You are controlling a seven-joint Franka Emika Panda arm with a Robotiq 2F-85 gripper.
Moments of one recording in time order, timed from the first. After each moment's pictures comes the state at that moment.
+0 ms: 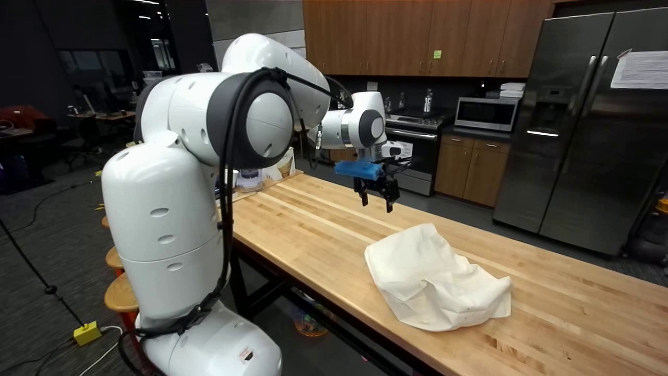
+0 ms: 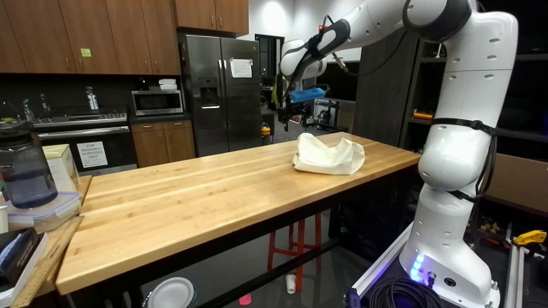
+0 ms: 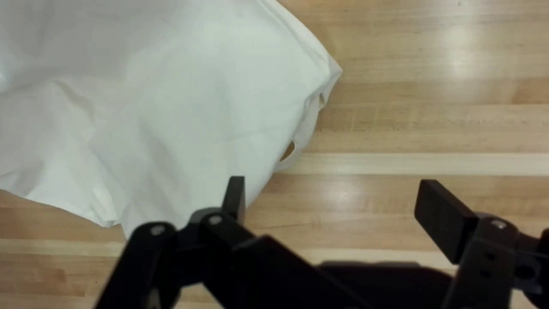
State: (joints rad) arm -0.02 0.03 -0.03 -1.97 -0.13 2.04 0.26
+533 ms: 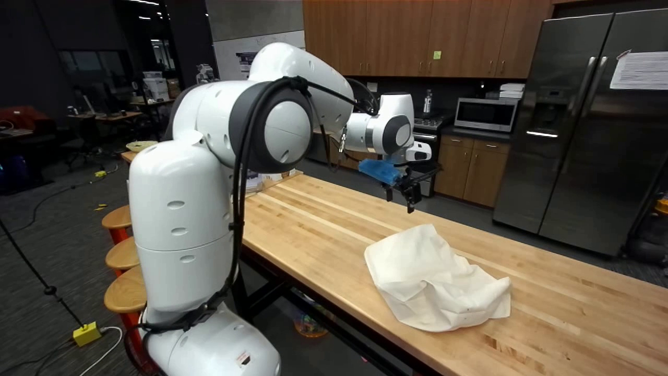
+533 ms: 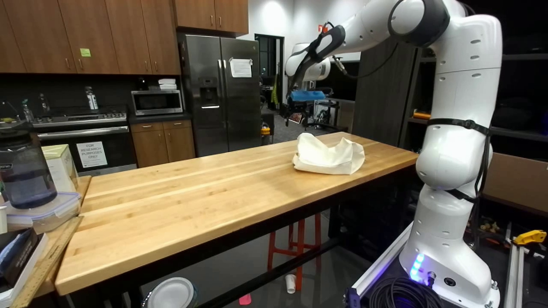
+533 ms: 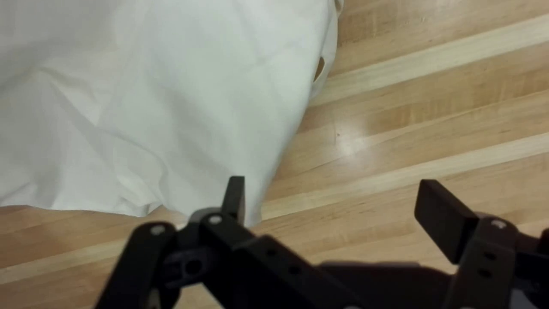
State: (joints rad) arm -0.07 0.12 -0.09 -1.89 -0.04 2.15 0.36
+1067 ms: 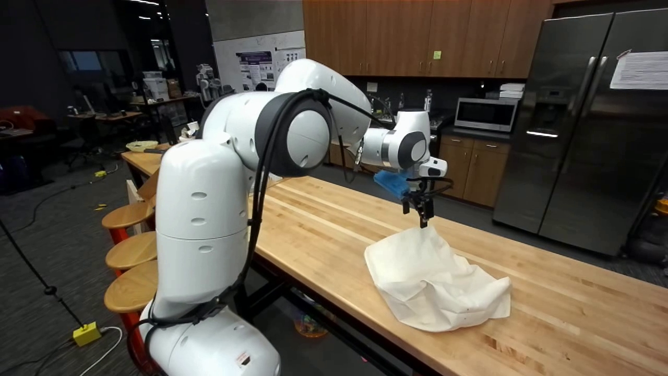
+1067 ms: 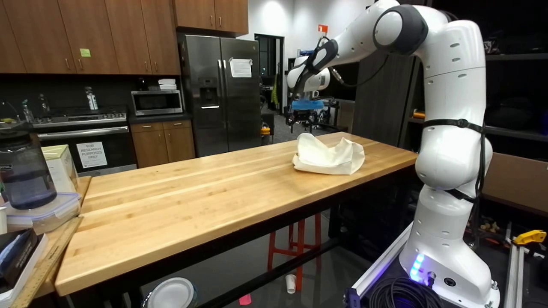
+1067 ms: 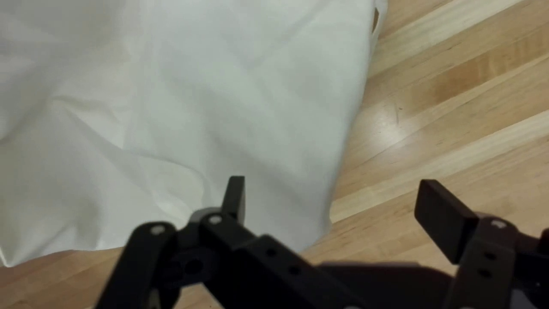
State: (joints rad) arm -0.08 0.24 -0.16 -1.84 -0.04 2.18 0.51
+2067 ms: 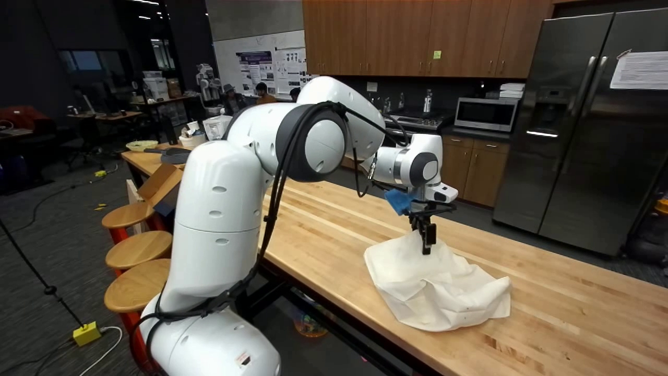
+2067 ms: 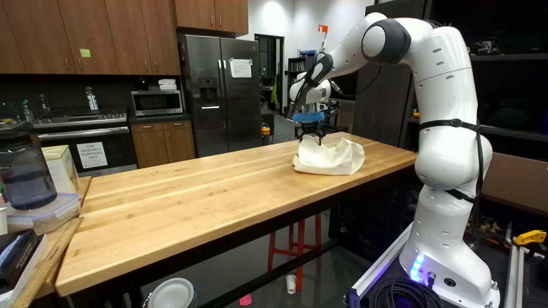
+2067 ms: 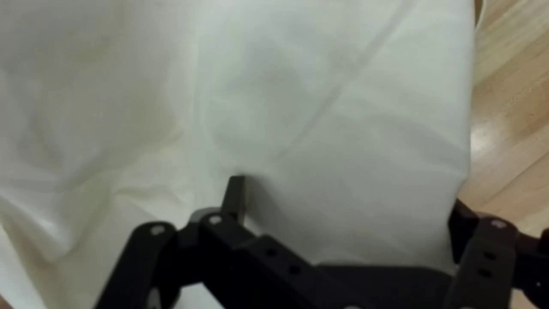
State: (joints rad) arm -0.08 0.35 -0.21 -1.81 -0.04 2.09 0.72
